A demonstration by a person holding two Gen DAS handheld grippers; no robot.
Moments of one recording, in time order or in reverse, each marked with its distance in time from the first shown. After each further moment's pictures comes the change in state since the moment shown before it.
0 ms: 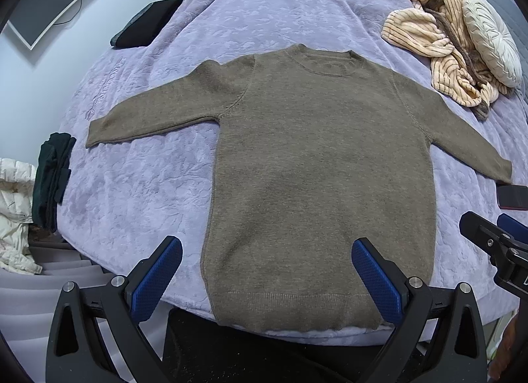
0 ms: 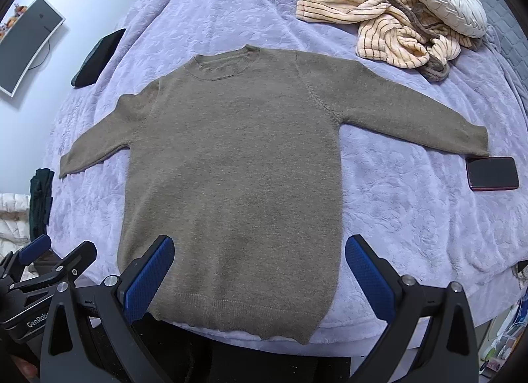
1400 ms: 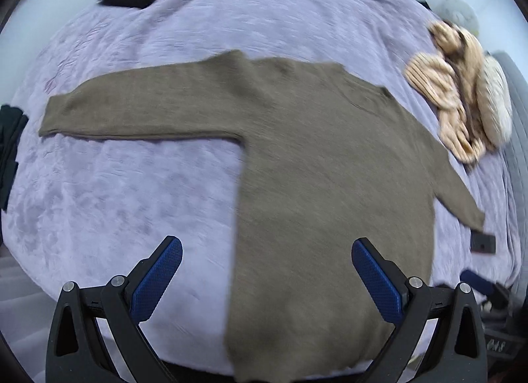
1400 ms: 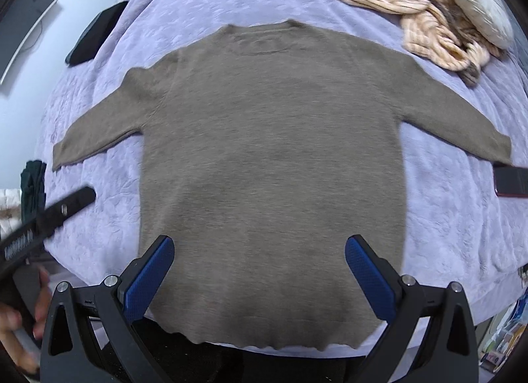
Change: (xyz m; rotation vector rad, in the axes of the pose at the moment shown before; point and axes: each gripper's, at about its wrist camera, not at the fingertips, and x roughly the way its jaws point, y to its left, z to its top) left arm 0.101 0.141 0.072 -0.165 0.018 -0.259; right arm 0.063 0.098 0.026 -0.034 0.114 -0.022
